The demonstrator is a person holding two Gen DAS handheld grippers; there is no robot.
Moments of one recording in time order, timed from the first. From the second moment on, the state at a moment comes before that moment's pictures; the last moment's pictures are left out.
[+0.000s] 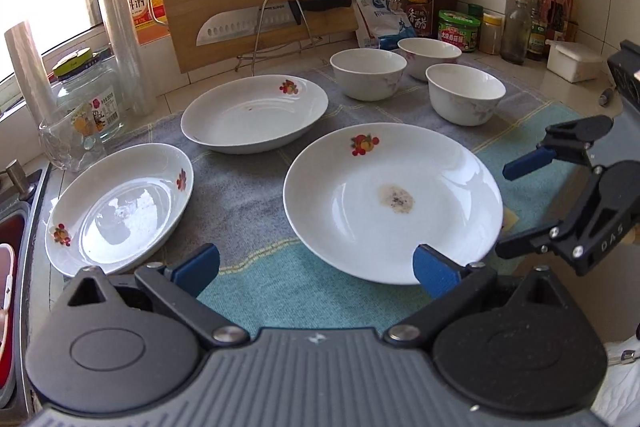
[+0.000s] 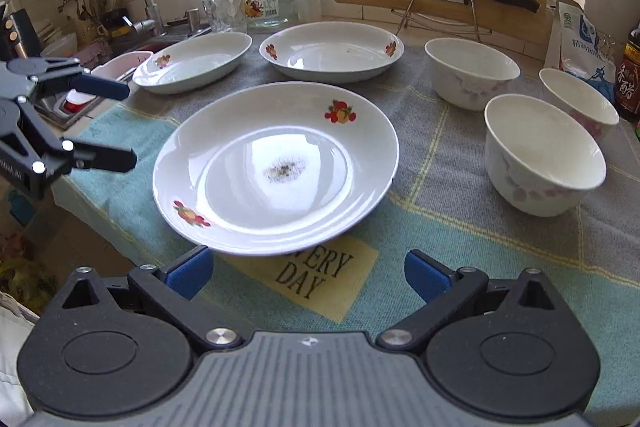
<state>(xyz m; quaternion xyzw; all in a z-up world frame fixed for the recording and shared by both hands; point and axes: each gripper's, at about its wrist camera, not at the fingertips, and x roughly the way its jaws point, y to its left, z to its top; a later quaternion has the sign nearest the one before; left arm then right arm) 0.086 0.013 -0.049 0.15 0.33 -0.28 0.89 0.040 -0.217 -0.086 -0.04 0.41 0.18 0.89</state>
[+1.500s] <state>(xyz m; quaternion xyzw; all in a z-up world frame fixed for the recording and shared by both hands) 0.241 -0.059 -0.085 0.14 0.55 -0.46 0.69 0.045 -0.199 -0.109 -0.11 0.33 0.25 0.90</state>
